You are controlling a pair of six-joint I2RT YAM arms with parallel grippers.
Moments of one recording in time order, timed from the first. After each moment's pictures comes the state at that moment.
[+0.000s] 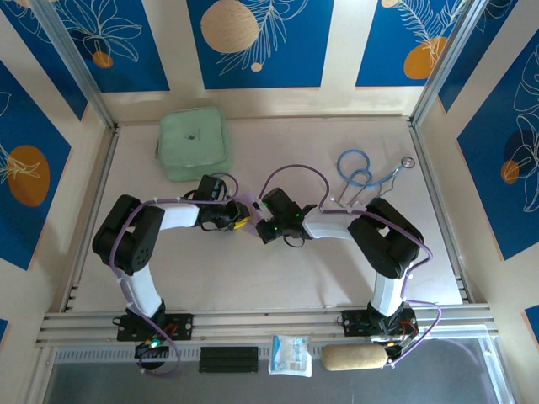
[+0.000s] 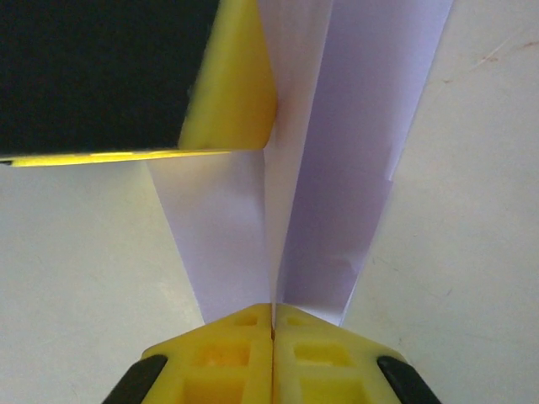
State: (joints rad) left arm -0.43 1.80 0.86 -0.02 0.52 -0.97; right arm 0.79 1.81 0.95 -0.10 -0.14 0.28
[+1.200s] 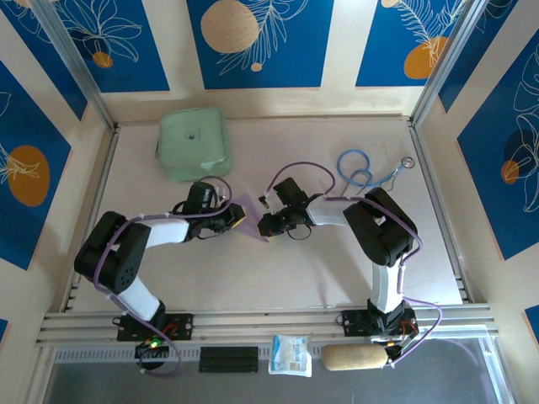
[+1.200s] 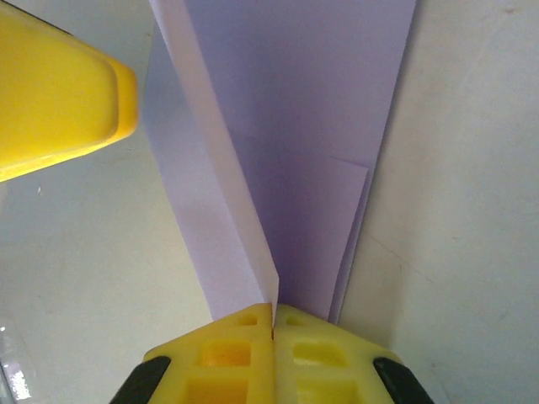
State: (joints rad) left arm -0.43 1.63 0.67 0.23 0.50 -0.99; right arm 0.65 1.91 1.02 -0.14 -0.54 0.34
